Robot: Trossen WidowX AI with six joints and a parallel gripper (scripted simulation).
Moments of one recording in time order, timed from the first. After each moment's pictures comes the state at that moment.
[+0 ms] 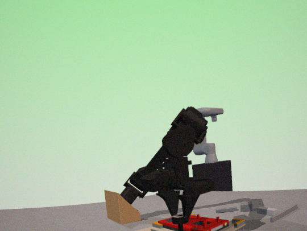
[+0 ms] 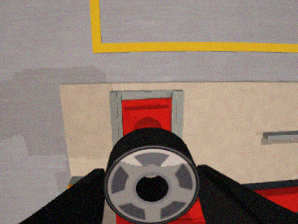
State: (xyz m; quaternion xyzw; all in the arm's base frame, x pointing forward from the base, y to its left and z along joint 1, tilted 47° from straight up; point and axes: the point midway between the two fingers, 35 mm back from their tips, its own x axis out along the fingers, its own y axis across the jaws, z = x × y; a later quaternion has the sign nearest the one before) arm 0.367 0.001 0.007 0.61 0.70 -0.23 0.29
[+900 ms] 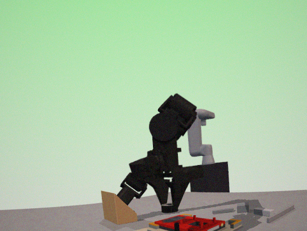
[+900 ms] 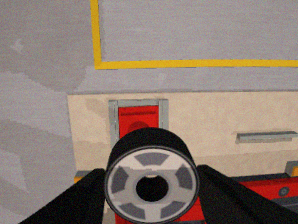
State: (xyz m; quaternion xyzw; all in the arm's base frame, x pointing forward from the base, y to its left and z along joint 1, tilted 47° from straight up) arm 0.365 -0.033 0.020 0.61 0.70 -0.23 0.29
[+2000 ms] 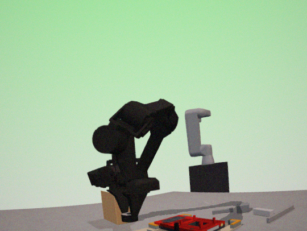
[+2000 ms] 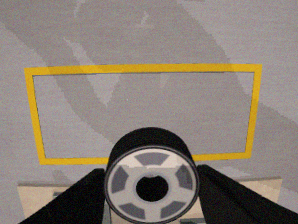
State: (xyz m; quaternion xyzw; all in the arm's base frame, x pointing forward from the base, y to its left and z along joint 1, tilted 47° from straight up) arm 0.322 -0.086 -0.052 0.61 0.70 -0.23 0.29
